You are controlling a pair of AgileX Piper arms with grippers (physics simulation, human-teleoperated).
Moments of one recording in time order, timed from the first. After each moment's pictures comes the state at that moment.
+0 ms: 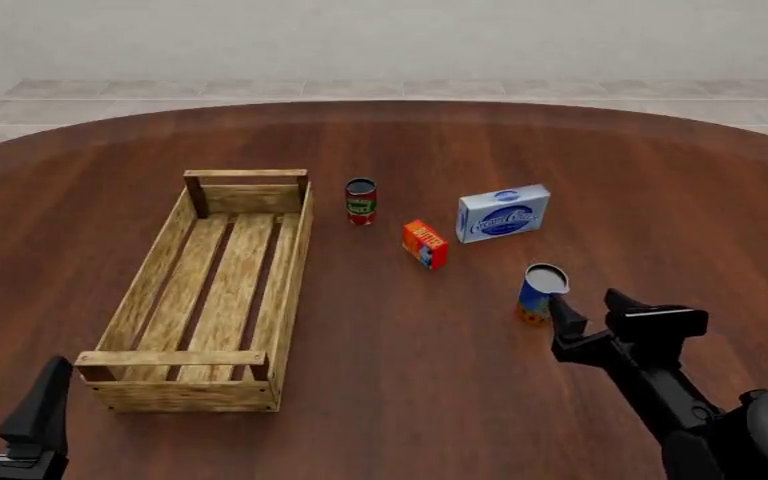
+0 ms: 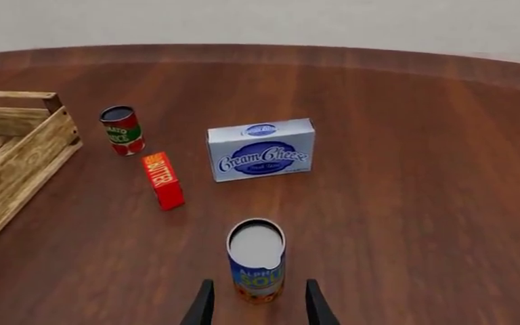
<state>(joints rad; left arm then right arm) 0.00 0.00 0.00 0.00 0.00 0.15 1.71 -0.21 -1.22 0.04</state>
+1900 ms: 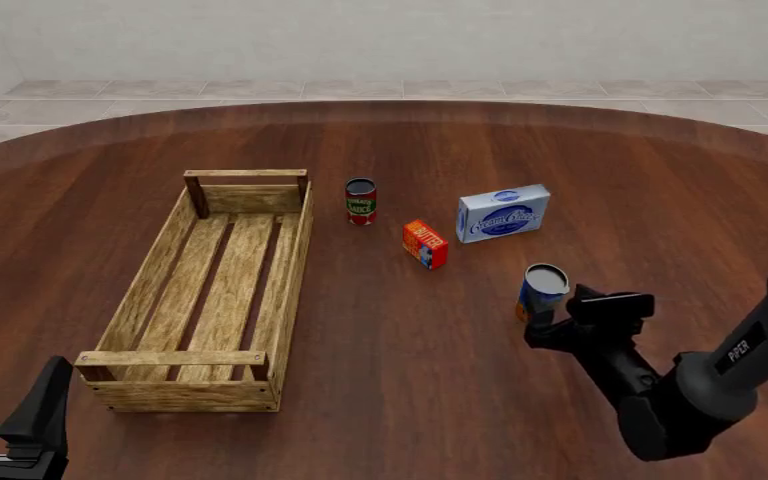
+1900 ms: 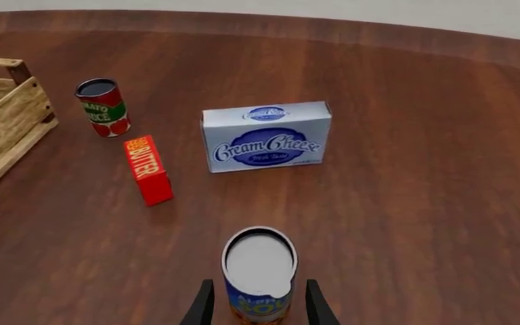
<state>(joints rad) 0.00 0.00 0.00 0.00 0.00 0.16 1.96 -0.41 -1.22 0.01</state>
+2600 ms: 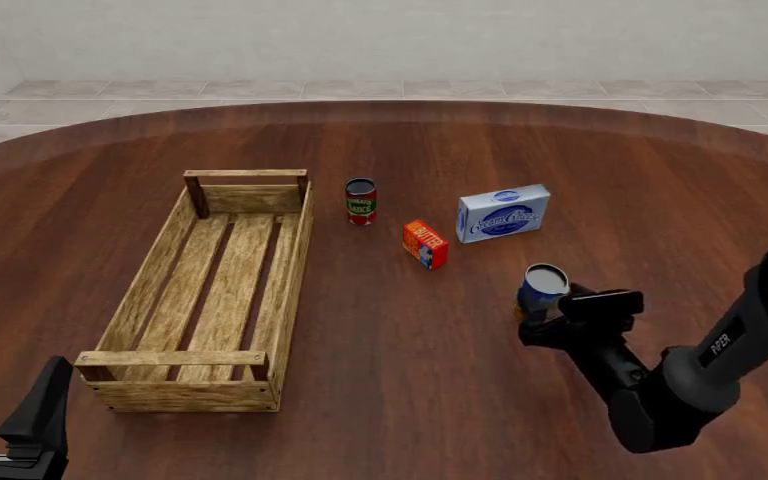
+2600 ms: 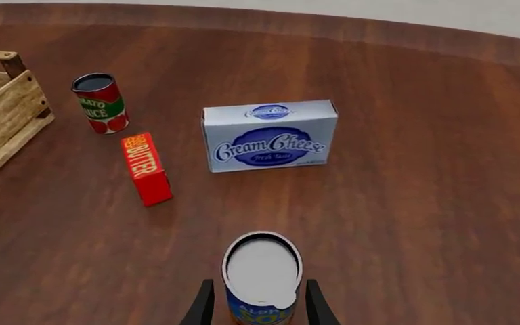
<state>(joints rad) 0.00 0.00 0.00 0.00 0.00 0.17 2.01 -0.45 -1.22 0.00</state>
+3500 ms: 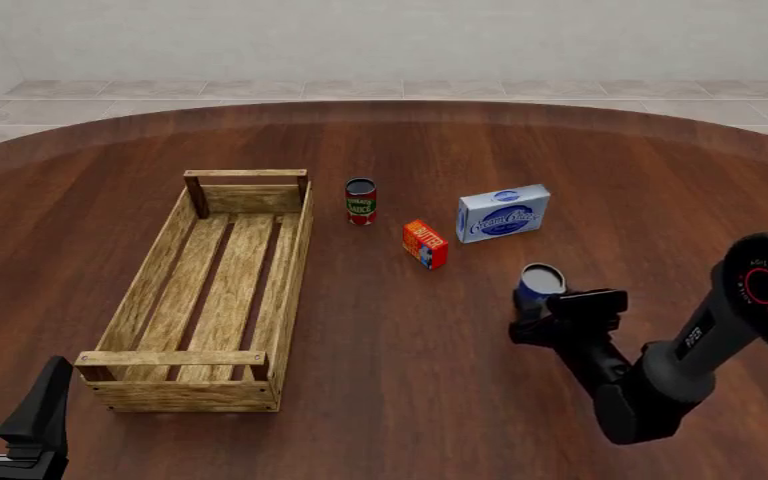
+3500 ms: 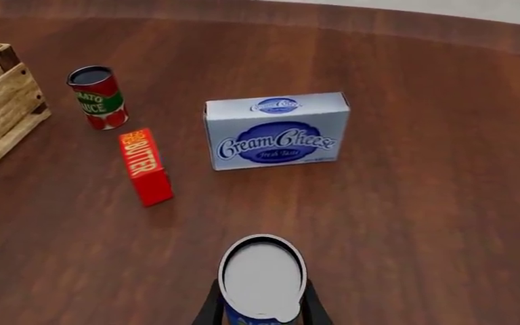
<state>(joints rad) 0.00 0.00 0.00 0.00 0.00 0.18 2.09 -0.52 -1.22 0.01</state>
